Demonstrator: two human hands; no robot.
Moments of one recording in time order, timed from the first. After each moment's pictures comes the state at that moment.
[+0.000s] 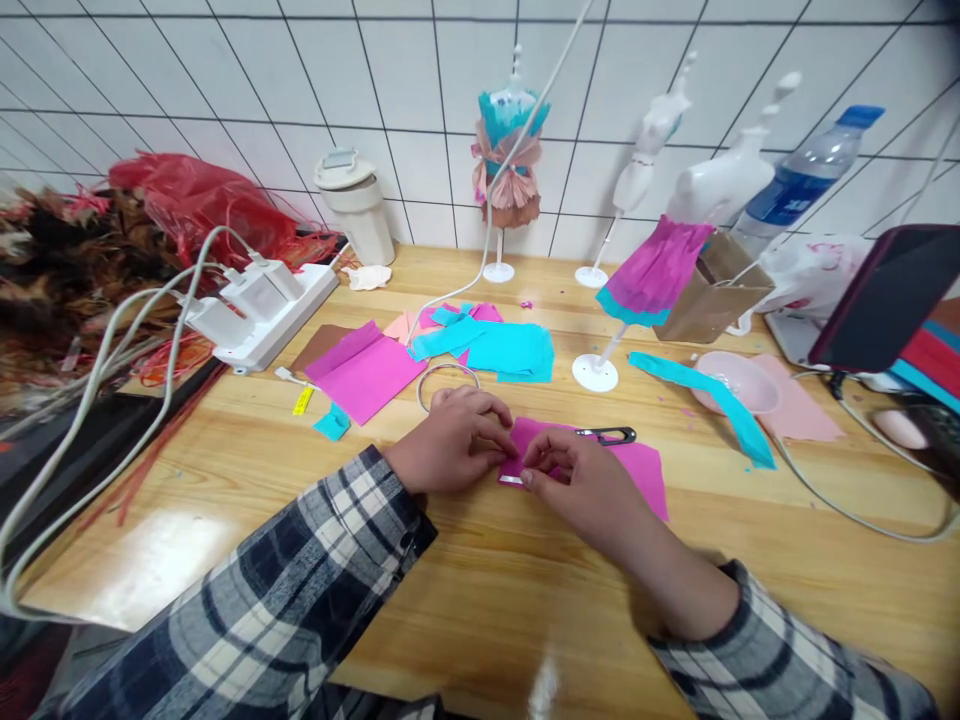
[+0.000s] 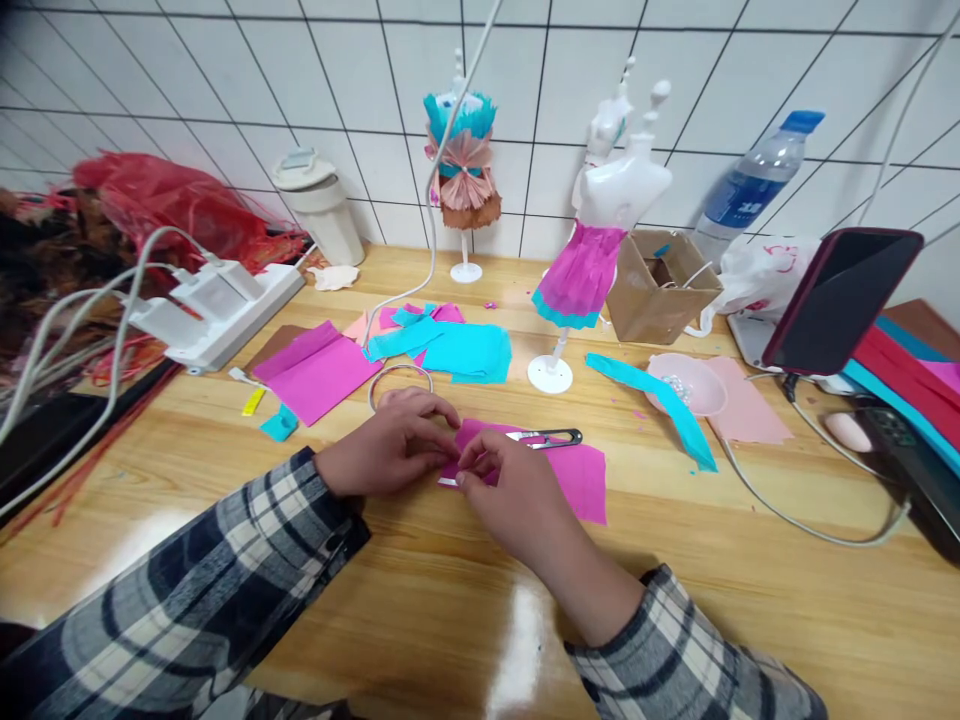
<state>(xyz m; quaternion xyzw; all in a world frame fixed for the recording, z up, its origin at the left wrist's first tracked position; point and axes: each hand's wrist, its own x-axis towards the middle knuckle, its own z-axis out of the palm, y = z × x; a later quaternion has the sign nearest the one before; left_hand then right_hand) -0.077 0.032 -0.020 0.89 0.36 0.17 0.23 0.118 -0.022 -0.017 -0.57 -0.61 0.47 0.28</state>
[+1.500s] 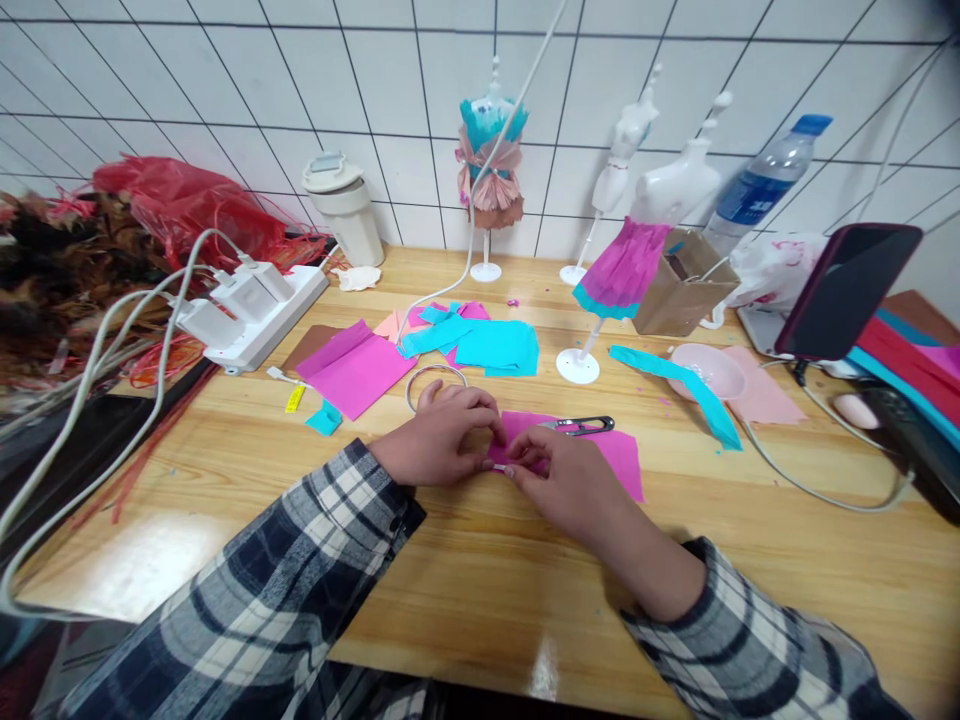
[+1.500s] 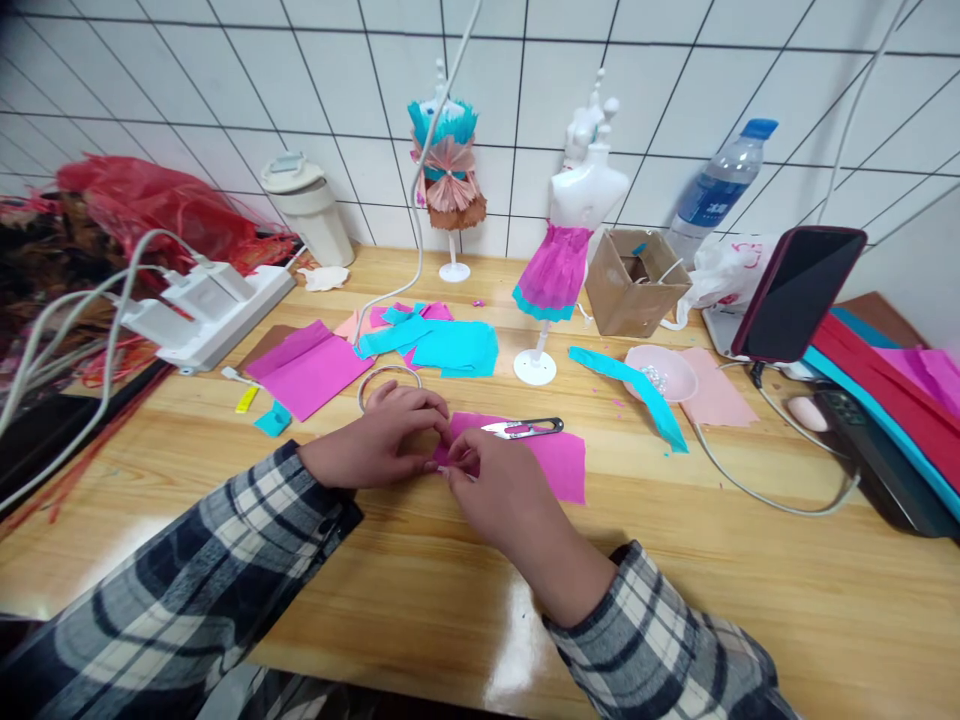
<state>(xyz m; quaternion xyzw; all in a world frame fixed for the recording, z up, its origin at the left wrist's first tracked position) -0.076 0.028 -0.009 0.90 0.36 0.10 0.24 0.119 -0.030 -0.010 -0.59 -0.67 0.39 0.21</state>
